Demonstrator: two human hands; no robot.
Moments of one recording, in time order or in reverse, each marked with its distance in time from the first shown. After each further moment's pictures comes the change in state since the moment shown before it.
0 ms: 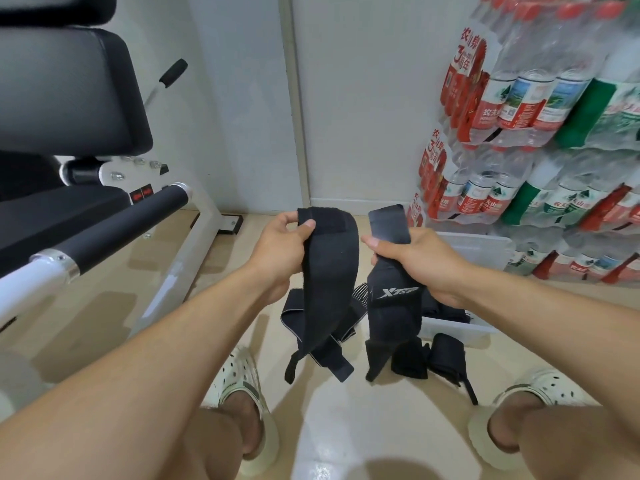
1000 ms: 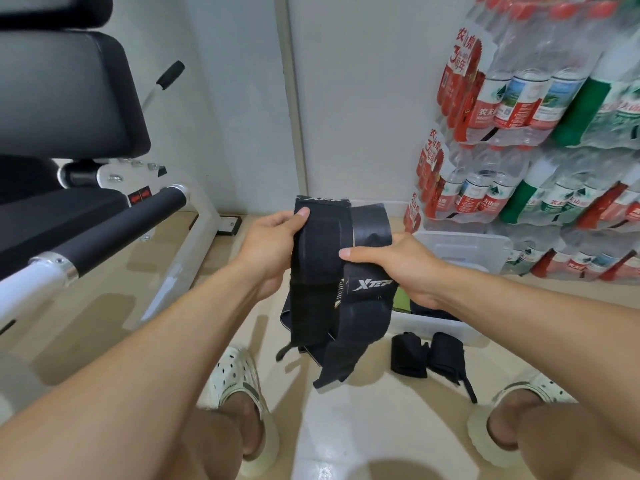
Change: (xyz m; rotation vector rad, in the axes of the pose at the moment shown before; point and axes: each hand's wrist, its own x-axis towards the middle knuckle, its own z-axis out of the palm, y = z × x) left_hand -0.011 0.016 -0.007 -0.046 -0.038 -0.026; right_hand 0.001 -0.003 0.022 0.144 -0.078 0.057
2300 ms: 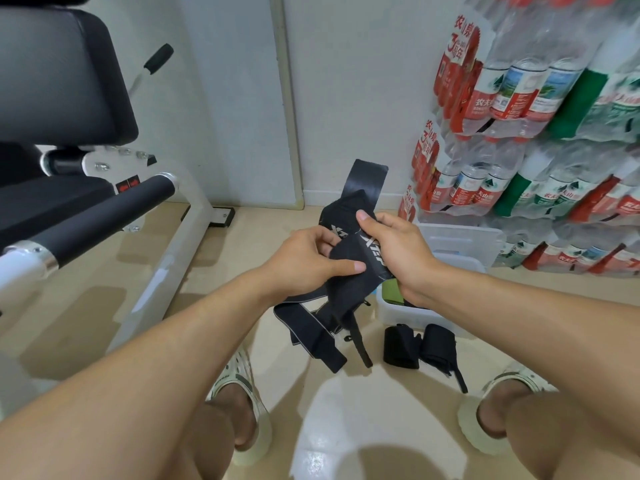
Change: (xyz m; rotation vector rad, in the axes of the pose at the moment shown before) left_hand -0.006 -0.026 0.020 0.591 -0.258 0.089; right_hand -0.002 0.004 0.009 0.095 0.231 -0.079
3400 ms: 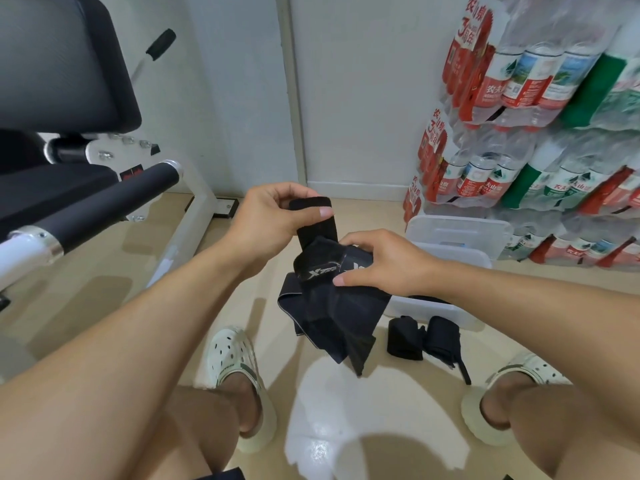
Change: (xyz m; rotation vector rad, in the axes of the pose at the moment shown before) left_hand -0.003 0.005 -0.041 -0.327 0.225 0.156; right_hand 0.009 0.015 -0.011 -0.700 -0.510 -0.271
